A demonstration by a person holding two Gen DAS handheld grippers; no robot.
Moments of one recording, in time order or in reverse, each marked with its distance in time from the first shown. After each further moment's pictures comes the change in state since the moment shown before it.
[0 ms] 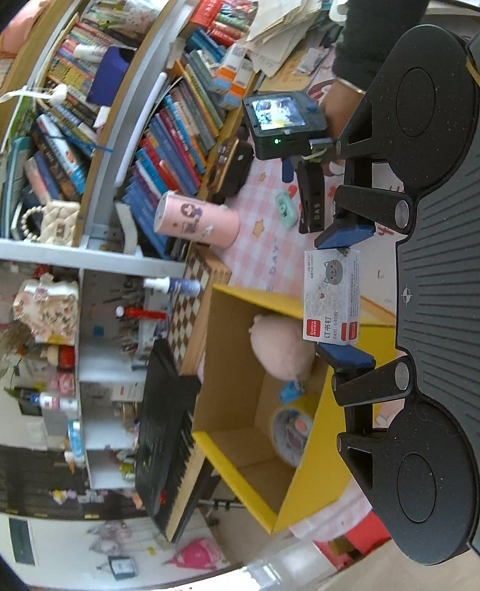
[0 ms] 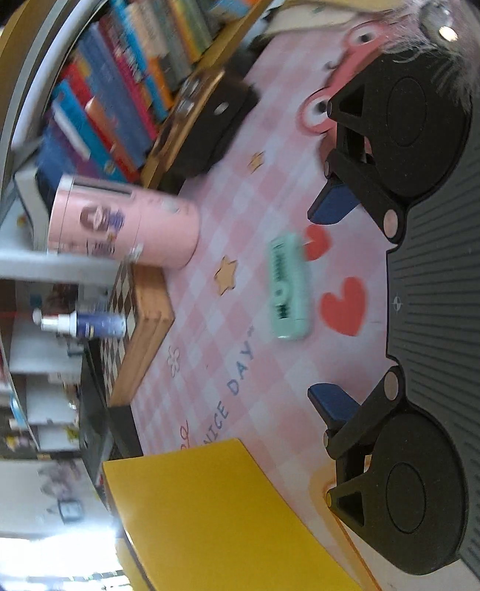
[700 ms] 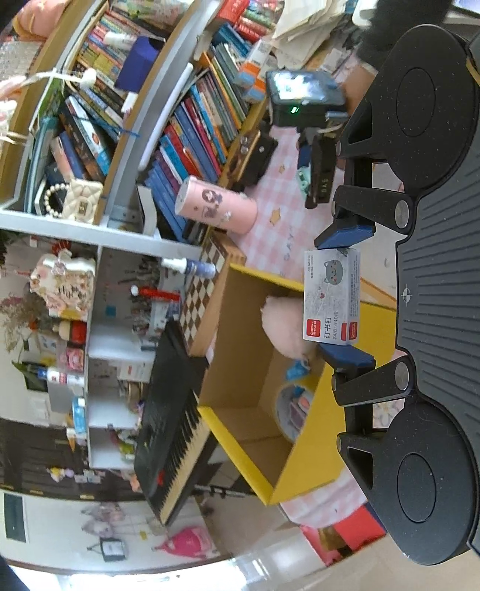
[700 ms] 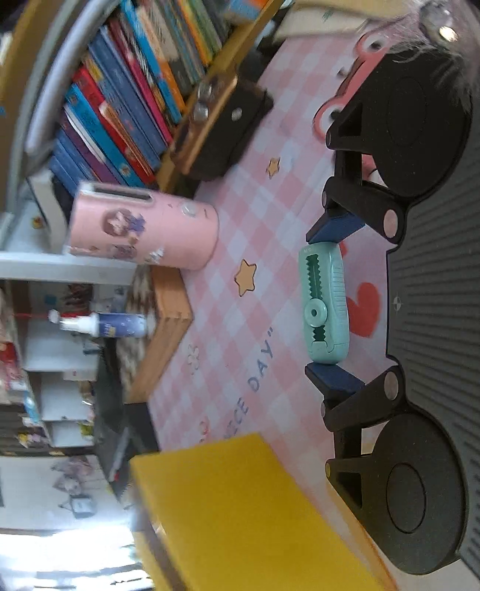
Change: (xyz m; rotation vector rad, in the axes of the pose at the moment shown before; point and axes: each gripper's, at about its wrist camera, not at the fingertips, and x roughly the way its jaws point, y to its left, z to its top) left arm -0.016 0.019 0.004 -0.051 -0.037 -0.005; right arm -0.029 -0.002 0.004 0.042 -0.047 -0.001
